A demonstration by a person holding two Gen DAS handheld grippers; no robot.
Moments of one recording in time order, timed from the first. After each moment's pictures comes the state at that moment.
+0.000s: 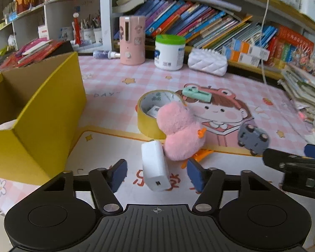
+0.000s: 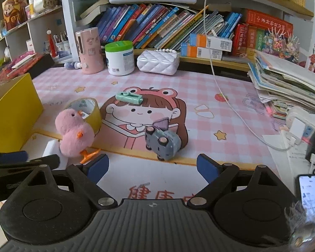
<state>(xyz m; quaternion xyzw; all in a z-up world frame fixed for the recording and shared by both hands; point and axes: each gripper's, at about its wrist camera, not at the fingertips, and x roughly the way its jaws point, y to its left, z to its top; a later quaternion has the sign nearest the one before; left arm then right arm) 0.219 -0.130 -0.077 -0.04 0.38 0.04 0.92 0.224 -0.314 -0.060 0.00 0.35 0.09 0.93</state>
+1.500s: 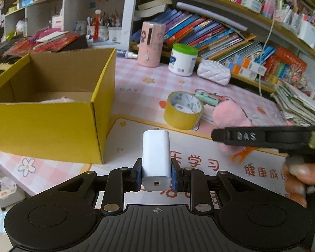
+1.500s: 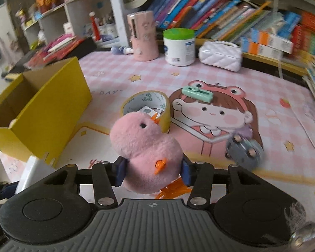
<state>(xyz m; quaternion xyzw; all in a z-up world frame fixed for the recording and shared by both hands) 0.147 -0.057 -0.048 -0.09 0.36 0.01 0.93 0.238 -0.227 -0.056 0.00 0.39 0.18 0.90</state>
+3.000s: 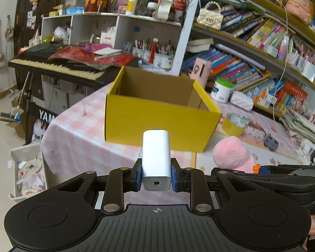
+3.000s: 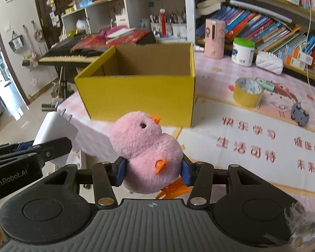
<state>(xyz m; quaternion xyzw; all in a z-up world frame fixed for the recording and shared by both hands) -0.010 0.130 -0.015 -0.12 0.29 0.04 0.95 0.039 -0.032 -0.023 -0.03 0.36 0.22 0.91</state>
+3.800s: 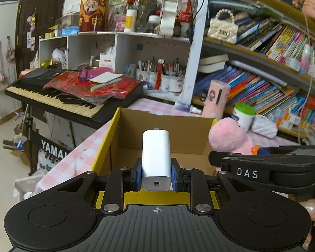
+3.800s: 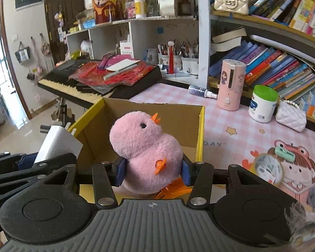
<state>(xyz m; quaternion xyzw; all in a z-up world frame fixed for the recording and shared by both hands) 0.129 0.140 0.002 -0.08 0.26 0.08 0.96 0.203 0.009 0.009 -0.05 0.30 0.25 0.92</state>
